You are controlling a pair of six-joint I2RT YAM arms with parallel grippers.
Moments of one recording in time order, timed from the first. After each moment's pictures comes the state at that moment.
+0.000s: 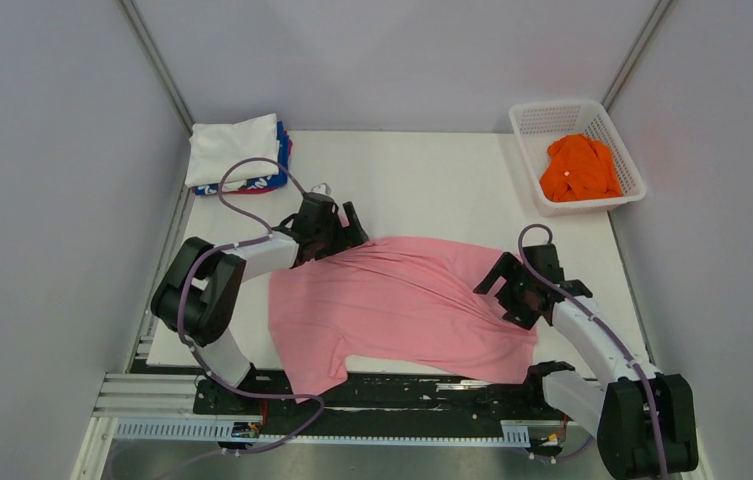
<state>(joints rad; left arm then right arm) -0.47 1.69 0.88 0.05 0.02 -0.73 0.14 1.03 0.48 -0.51 -0.12 0.81</state>
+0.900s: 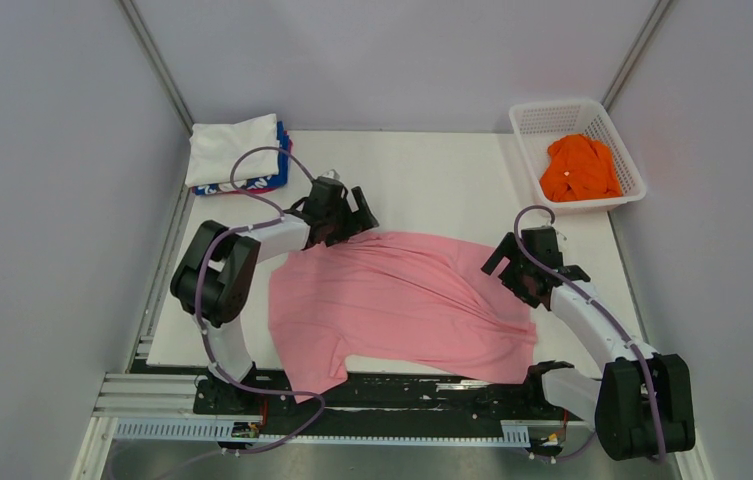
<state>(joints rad) -0.47 1.83 1.07 0.02 0.07 -0.78 0.14 1.11 0.58 -0.42 0.06 0.74</state>
